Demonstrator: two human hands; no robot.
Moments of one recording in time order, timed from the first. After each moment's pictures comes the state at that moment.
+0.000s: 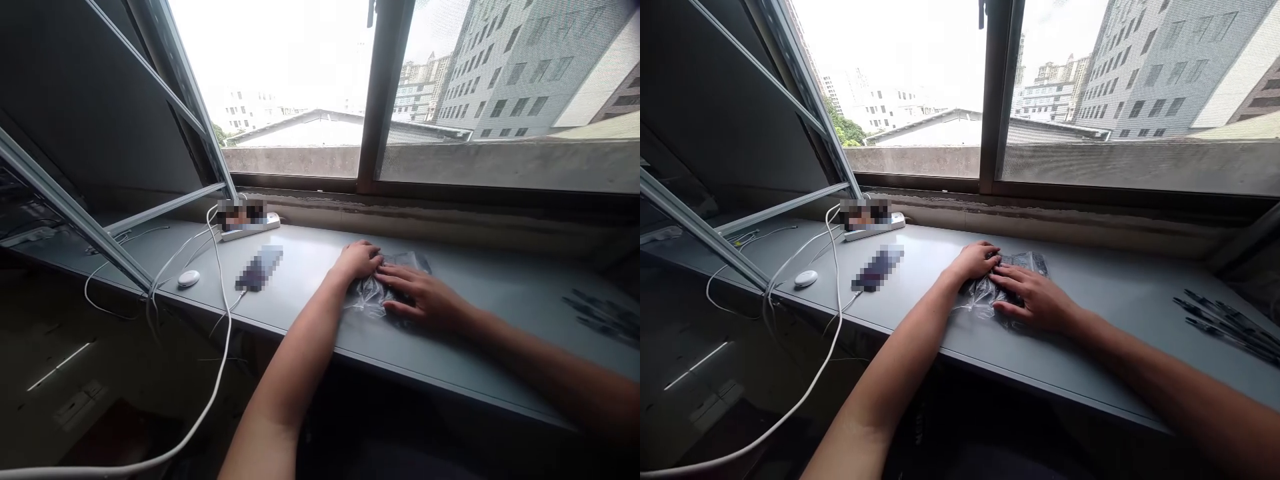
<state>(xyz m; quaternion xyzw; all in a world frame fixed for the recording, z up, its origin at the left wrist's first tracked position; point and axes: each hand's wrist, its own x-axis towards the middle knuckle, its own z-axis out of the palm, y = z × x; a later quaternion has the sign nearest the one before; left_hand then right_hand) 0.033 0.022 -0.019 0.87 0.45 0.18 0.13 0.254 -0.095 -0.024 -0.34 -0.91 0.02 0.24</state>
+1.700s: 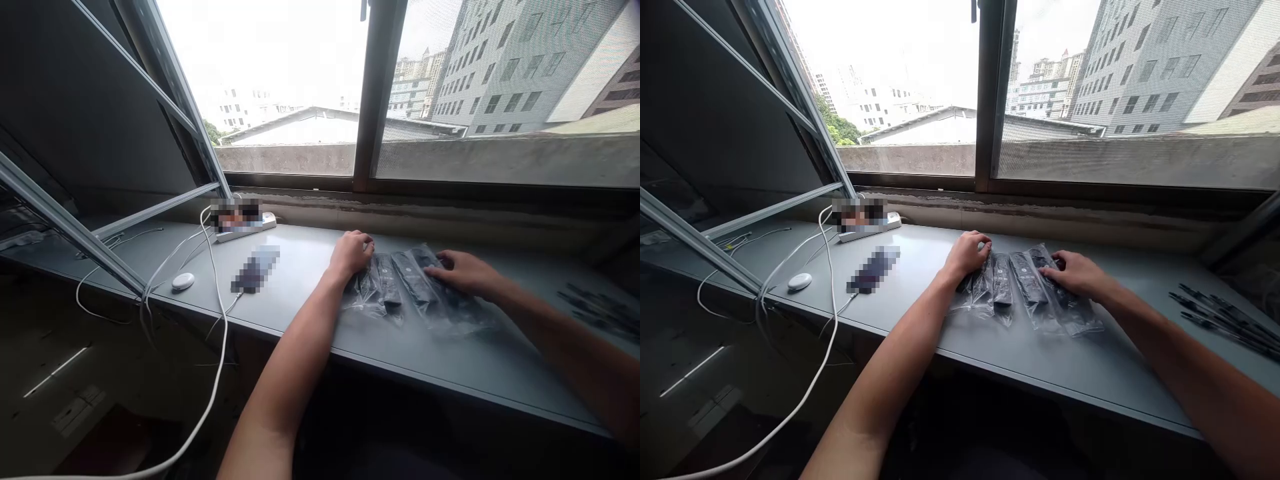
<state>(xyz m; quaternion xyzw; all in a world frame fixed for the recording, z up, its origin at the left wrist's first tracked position) 0.032 0.016 -0.006 0.83 0.47 0.28 0.08 0.331 -0.063 0.002 -0.74 -0.60 0.18 0.24</state>
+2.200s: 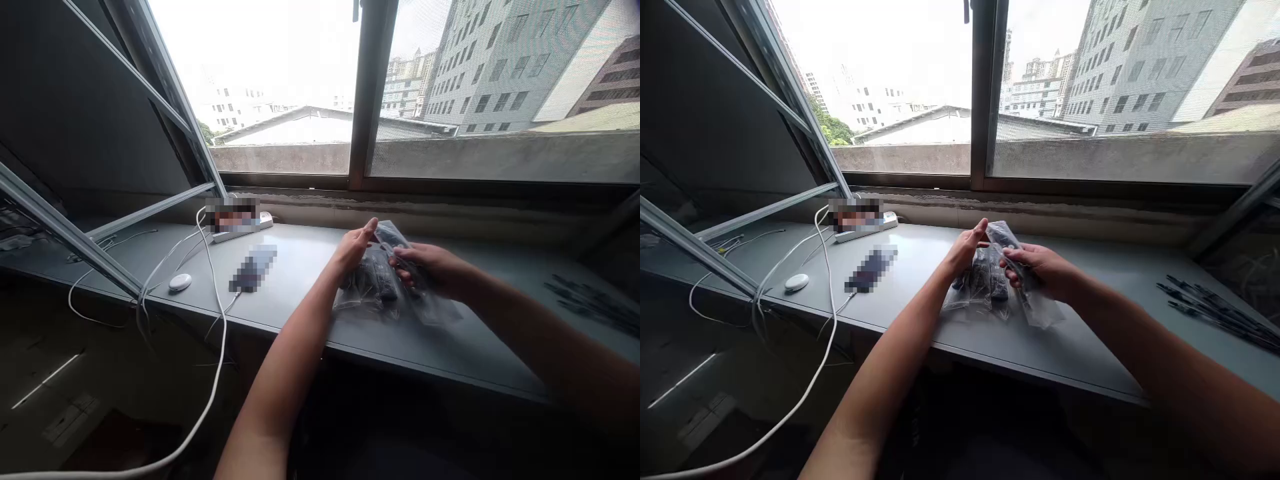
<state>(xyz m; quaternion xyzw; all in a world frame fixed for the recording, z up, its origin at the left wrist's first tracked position) 0.036 0.009 0.002 0.71 0.28 0.43 0.48 0.239 -0.101 0.047 -0.44 -0.44 0.66 0.41</state>
